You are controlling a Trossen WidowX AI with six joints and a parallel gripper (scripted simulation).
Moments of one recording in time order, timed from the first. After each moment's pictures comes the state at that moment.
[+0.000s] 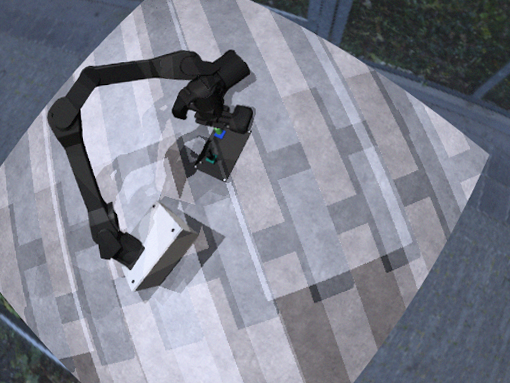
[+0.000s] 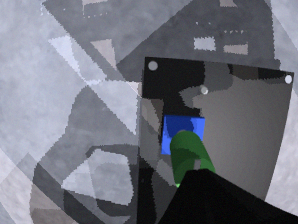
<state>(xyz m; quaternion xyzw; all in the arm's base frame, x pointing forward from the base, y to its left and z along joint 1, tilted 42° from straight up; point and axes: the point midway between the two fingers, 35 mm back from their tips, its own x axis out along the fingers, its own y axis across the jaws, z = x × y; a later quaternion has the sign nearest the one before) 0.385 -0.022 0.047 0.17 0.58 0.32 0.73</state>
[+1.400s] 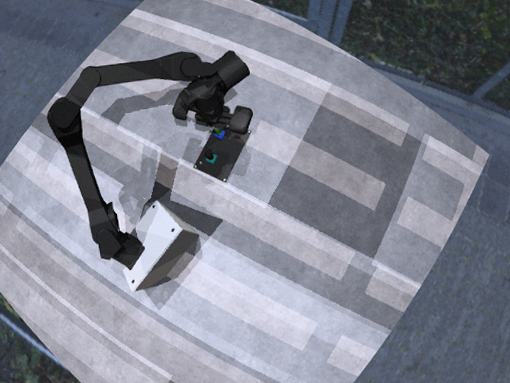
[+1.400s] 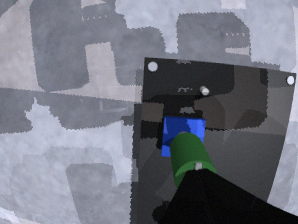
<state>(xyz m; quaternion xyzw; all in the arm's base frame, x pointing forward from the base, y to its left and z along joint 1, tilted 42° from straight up) 0.385 -0.020 0.043 0.17 0.58 0.32 0.73</state>
